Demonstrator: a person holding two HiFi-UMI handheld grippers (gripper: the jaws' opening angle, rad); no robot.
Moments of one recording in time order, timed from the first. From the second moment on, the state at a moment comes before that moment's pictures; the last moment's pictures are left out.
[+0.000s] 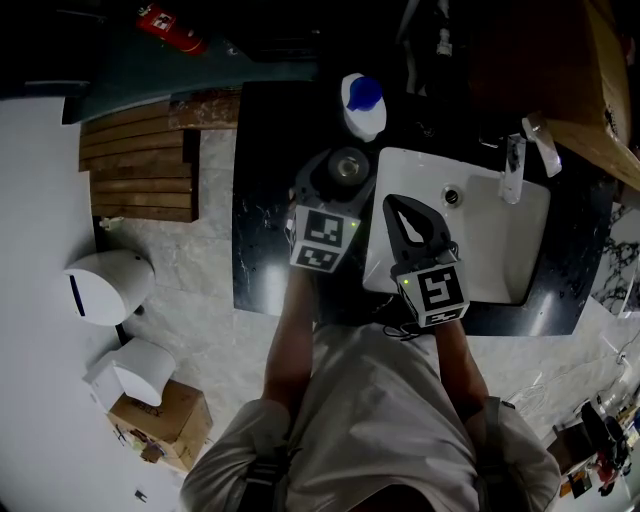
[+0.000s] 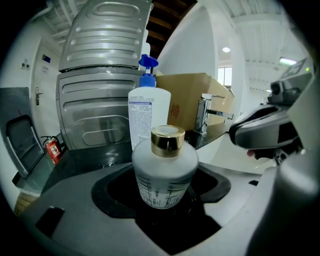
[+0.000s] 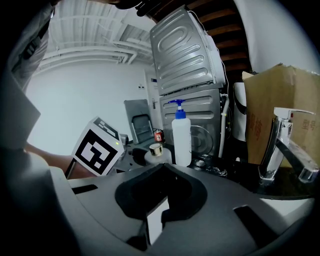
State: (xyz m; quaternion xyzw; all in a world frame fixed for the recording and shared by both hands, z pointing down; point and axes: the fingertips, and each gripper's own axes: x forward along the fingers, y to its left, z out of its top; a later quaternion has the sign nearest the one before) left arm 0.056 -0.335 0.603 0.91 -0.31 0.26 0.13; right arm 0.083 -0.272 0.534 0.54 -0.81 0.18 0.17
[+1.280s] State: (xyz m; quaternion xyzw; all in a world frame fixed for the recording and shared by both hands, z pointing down) left arm 0.052 -0.304 0.566 0.92 -0.30 0.24 0.12; right arm 0.089 -0.255 0.503 0.56 -0.80 0.14 0.16
